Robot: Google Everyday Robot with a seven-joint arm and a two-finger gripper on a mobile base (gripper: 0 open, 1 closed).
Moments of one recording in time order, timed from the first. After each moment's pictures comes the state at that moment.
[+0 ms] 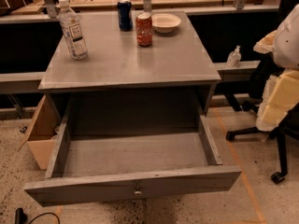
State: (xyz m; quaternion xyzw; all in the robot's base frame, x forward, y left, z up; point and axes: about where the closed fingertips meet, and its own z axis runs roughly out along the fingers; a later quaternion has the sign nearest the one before) arm 0.438 -0.217 0.977 -0.60 0.78 -0.03 0.16
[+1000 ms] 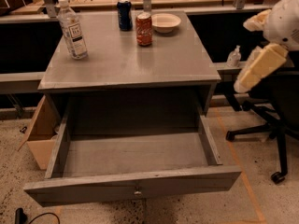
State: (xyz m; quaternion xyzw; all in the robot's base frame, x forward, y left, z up) arm 0.525 -0.209 0.986 -0.58 0.76 0.03 0.29
